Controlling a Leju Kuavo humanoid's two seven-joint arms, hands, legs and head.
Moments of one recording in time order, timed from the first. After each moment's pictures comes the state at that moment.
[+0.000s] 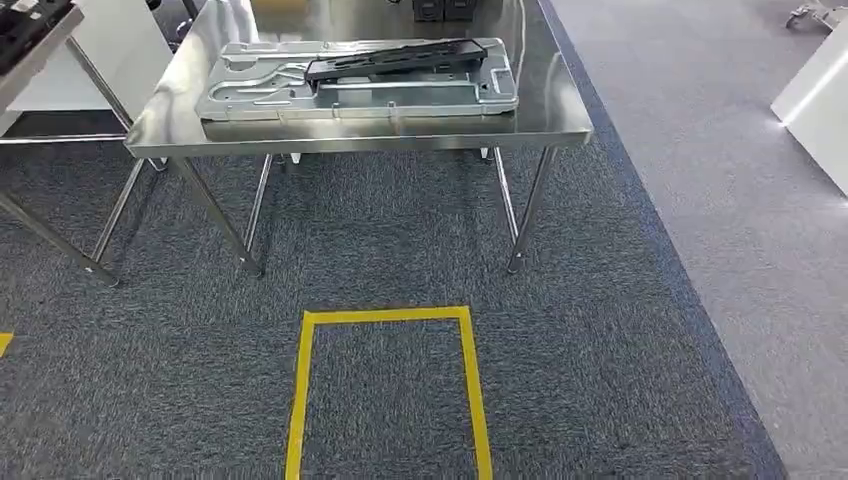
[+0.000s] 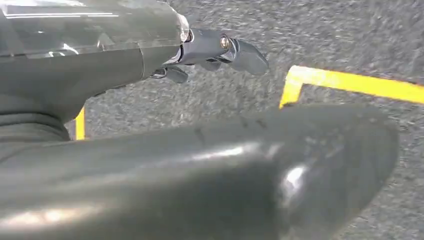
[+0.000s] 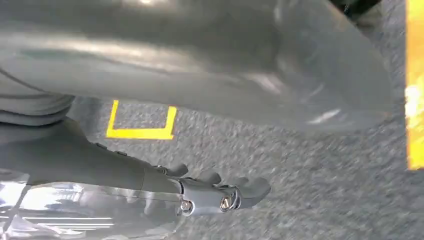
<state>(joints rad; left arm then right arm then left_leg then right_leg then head) -0.09 -0.03 1.34 -0.23 -1.03 -0.08 -0.33 -0.06 0.02 -1.05 -0.22 1.11 0.06 0.00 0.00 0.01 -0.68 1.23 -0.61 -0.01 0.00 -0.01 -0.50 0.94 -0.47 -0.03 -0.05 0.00</state>
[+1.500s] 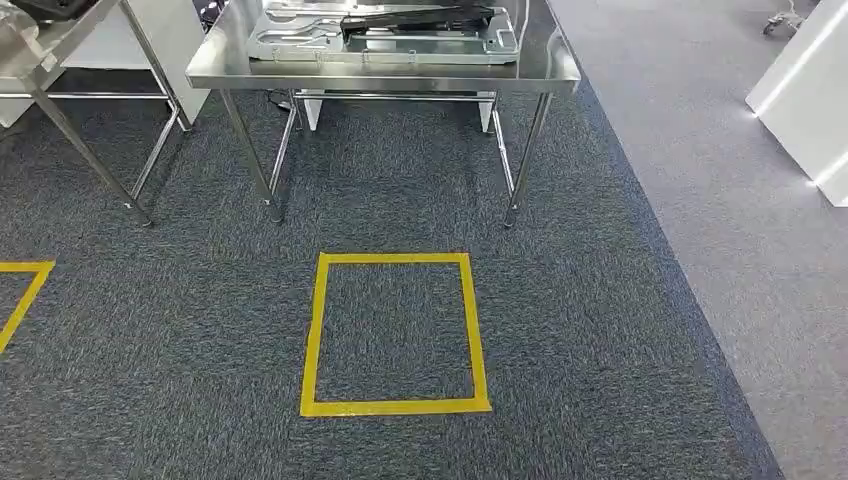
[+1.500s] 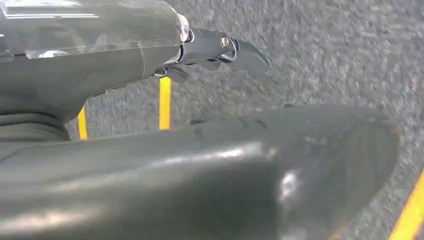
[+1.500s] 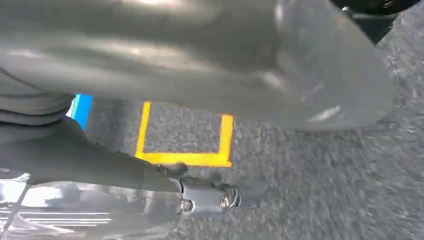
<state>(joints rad) -0.10 -0.05 1.32 -0.22 -1.06 -0.08 -0.19 -0.07 0.03 -1.10 -0.21 1.09 0.06 0.03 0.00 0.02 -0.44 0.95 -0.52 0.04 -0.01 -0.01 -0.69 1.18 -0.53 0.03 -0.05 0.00</state>
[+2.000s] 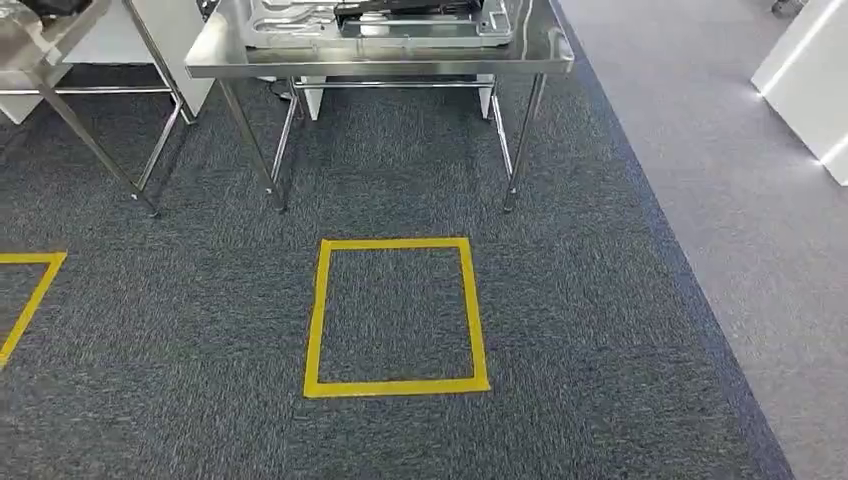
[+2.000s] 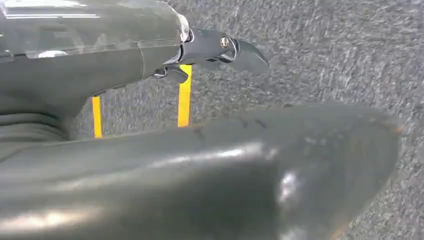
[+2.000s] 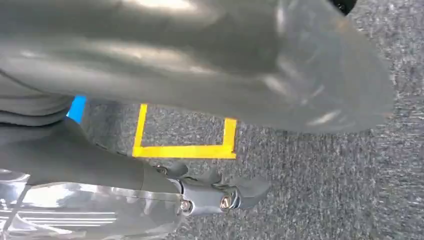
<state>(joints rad) -0.09 -0.05 1.32 -0.22 -1.06 -0.08 -0.19 -0.07 0.03 -1.11 -0.21 1.09 0.08 -0.02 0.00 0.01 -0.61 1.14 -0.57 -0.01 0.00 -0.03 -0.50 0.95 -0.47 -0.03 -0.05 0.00</state>
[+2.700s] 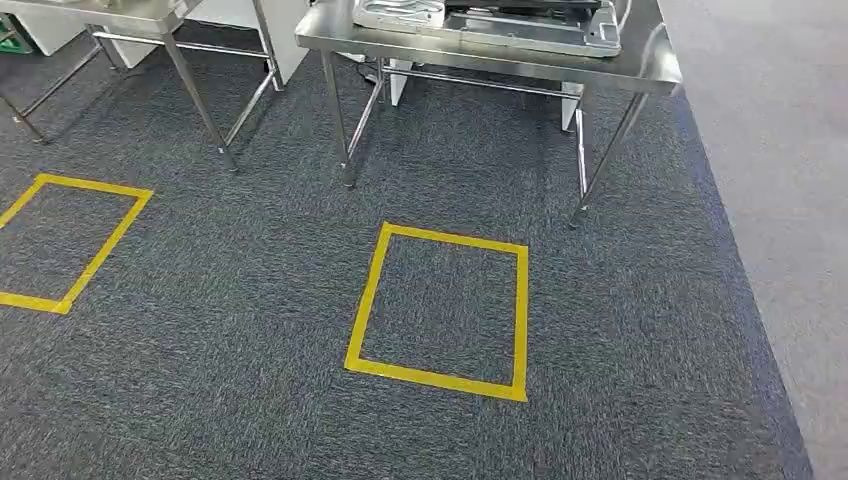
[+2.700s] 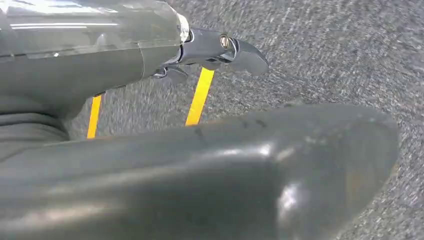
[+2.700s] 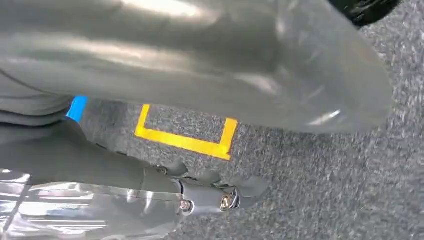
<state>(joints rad) -0.09 -0.04 1.32 -0.22 -1.06 -0.08 -0.21 -0.06 0.03 -1.12 -0.21 1.09 0.08 -0.04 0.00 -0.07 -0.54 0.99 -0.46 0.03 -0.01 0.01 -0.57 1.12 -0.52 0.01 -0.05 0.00</state>
